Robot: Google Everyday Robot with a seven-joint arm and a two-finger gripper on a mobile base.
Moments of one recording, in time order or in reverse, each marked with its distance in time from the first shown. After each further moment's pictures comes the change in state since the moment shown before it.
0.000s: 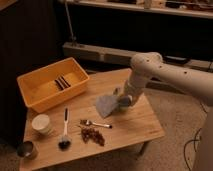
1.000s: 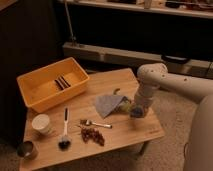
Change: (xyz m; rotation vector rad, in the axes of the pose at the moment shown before) arm 0.003 -0.053 0.047 0.150 0.083 0.188
